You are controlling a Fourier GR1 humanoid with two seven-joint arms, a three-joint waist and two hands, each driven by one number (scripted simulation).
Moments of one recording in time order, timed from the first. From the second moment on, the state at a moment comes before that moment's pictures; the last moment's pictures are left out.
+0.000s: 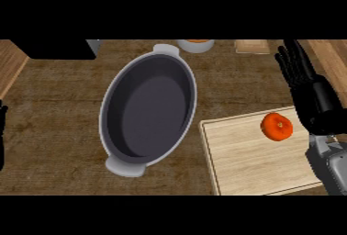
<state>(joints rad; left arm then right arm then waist) 0.02 0.61 -0.02 -1.46 0.28 0.45 -0.10 -0.34 -0.44 0.17 -1.64 -0.27 -0.19 0.02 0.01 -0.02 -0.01</state>
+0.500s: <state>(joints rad) 0.08 0.62 -0.08 -1.45 0.28 0.40 -0.06 -0.02 -0.55 0.01 -1.45 -0.02 -0.63 0.19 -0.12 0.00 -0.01</state>
